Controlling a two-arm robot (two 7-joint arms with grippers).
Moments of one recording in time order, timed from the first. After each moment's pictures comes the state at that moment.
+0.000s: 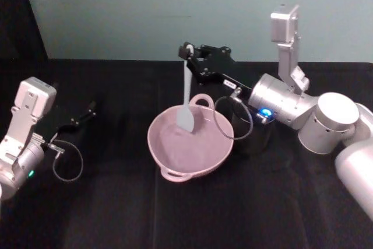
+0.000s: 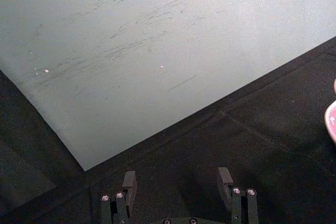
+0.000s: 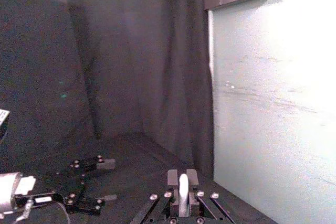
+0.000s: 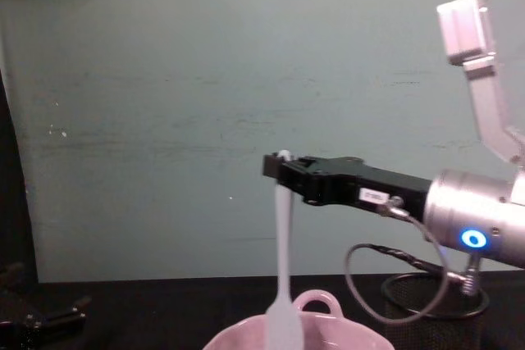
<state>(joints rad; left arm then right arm) -0.20 0.60 0.45 -1.41 -0.25 -0.12 0.03 0.59 0.26 -0.51 -1.10 0.53 -0.16 0.67</state>
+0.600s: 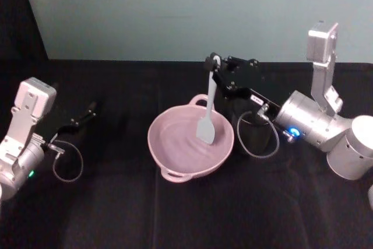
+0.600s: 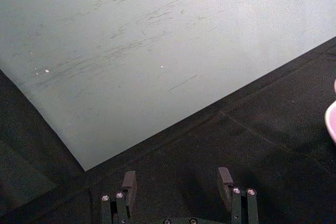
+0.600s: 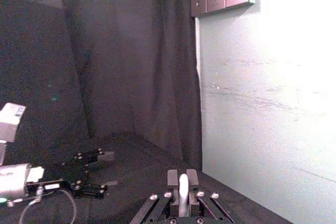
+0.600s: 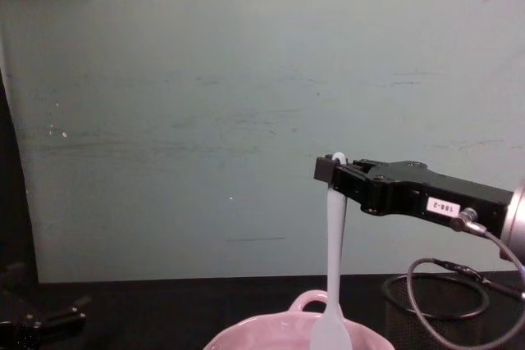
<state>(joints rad) -0.20 0.60 0.45 -1.41 -0.25 -0.12 0.03 0.42 0.37 -0.44 -1.33 0.55 -0.13 0.61</state>
